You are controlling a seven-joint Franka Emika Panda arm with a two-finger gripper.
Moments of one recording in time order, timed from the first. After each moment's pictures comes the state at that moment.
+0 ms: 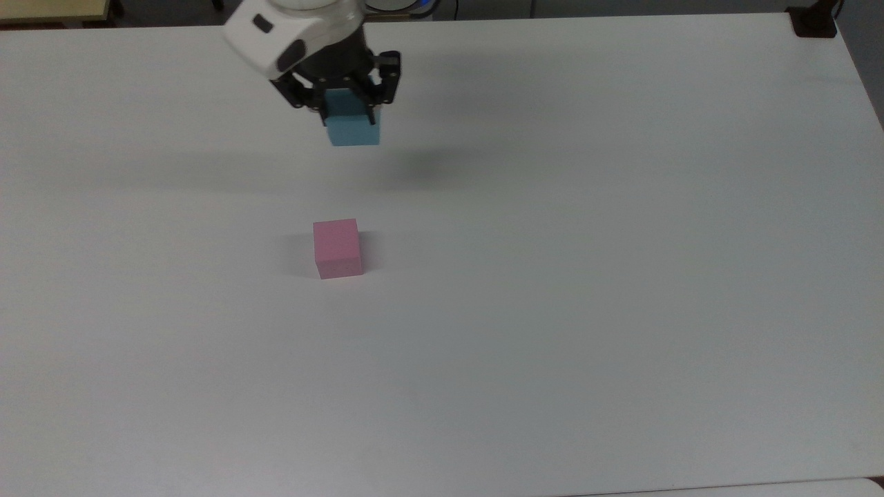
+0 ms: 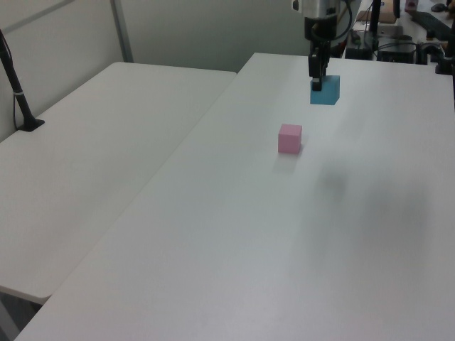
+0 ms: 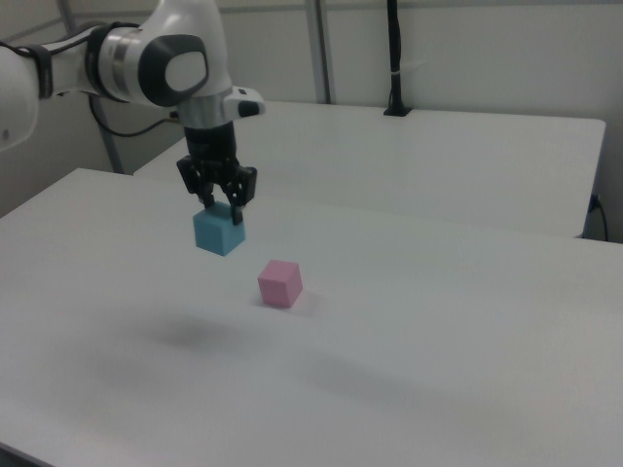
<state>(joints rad) -0.02 0.18 0.00 -1.59 0.03 1.73 -0.09</state>
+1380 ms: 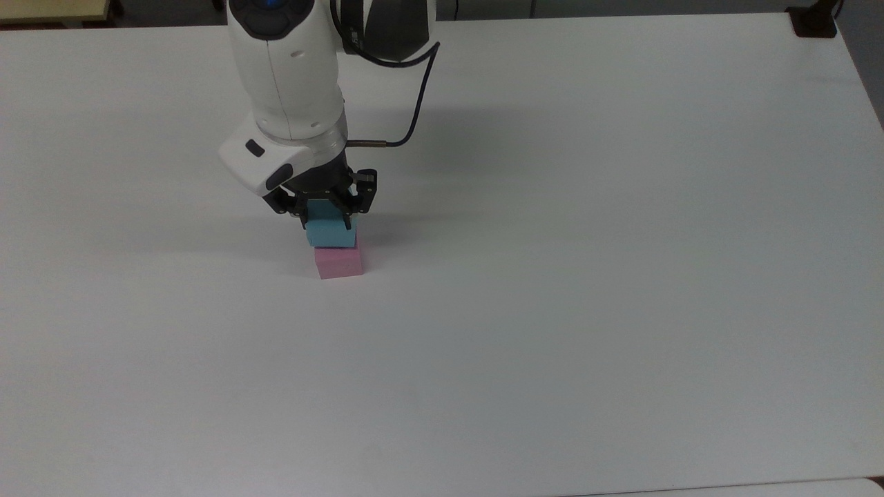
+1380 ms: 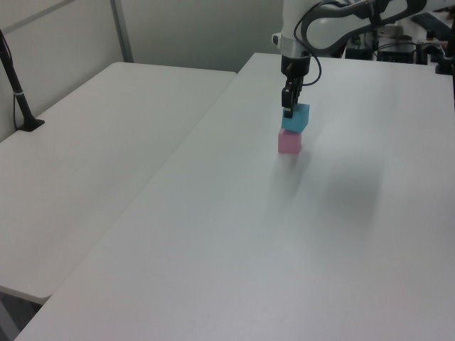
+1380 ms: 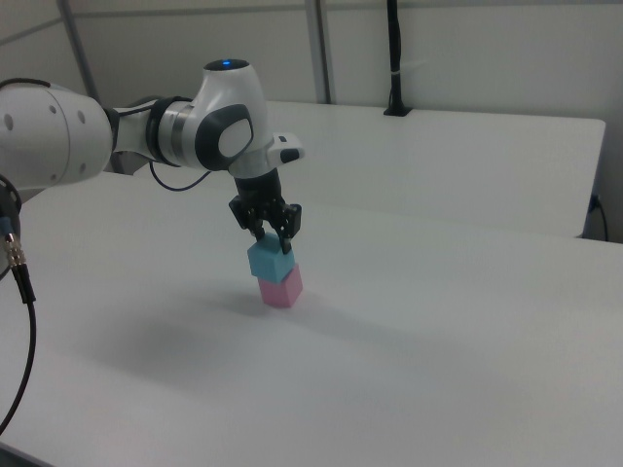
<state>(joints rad) -0.04 0.39 0.01 -1.59 -0.03 2.06 -0.07</state>
